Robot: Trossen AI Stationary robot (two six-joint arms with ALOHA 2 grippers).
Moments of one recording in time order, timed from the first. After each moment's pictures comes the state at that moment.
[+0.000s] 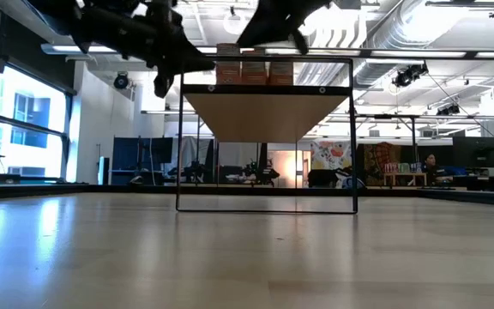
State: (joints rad) left arm 0.28 1.16 0.63 0.28 0.12 -0.44; right arm -0.01 1.59 1.30 -0.20 0.26 0.33
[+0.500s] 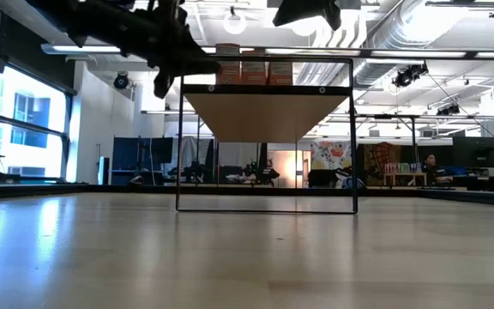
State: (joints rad) left arm 0.09 1.21 0.63 0.29 -0.09 -0.46; right arm 0.06 1.40 1.30 -0.45 0.37 0.30
